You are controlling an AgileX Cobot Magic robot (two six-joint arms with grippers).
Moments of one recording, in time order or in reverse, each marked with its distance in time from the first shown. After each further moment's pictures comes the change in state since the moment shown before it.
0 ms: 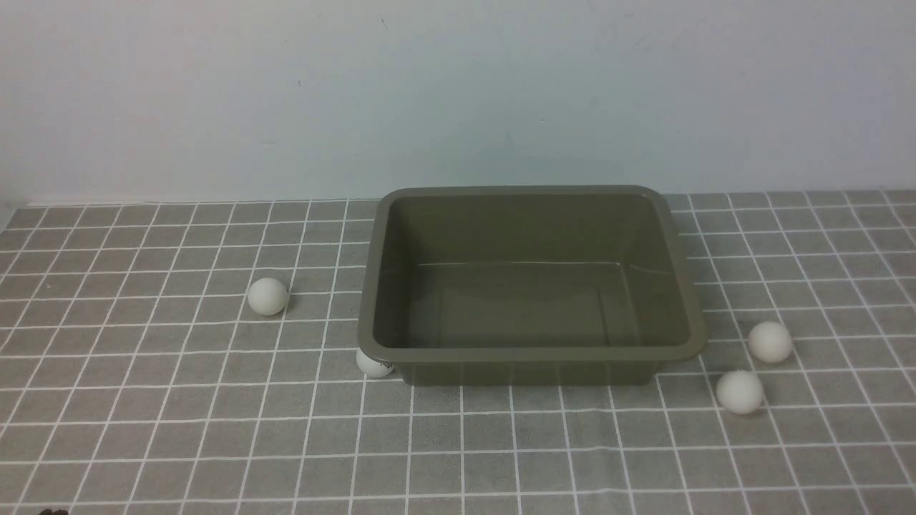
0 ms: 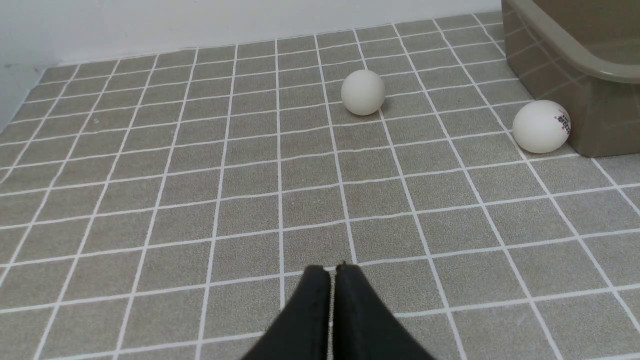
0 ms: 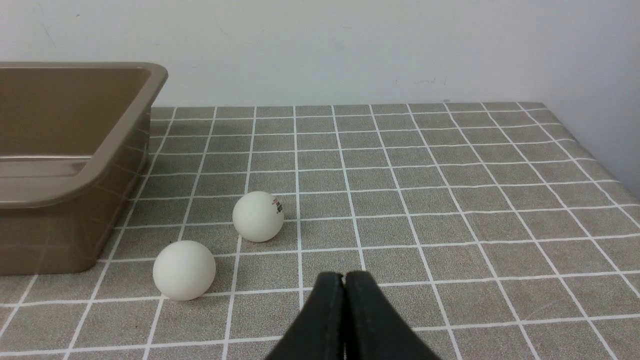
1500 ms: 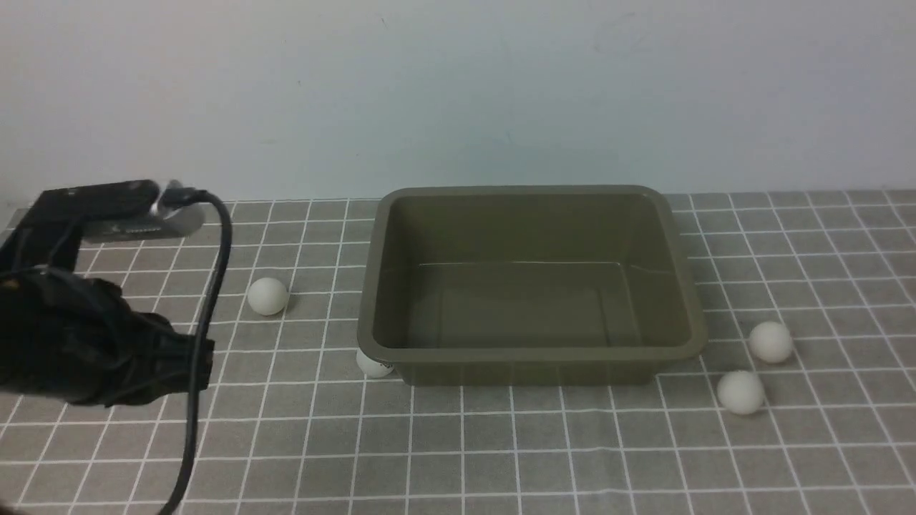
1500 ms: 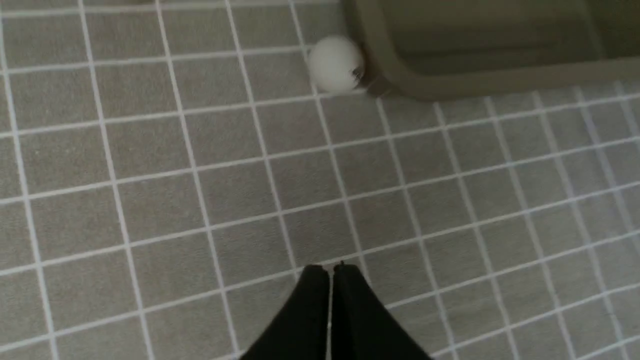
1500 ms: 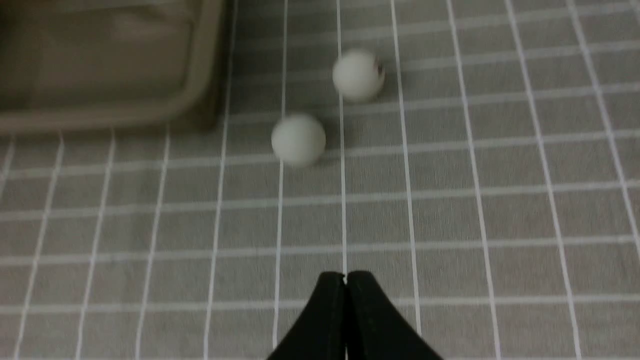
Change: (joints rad) right arm -0.001 0.780 -0.718 0.368 0.637 -0.243; left arm 0.000 1.253 -0.888 -0.355 0.475 0.195
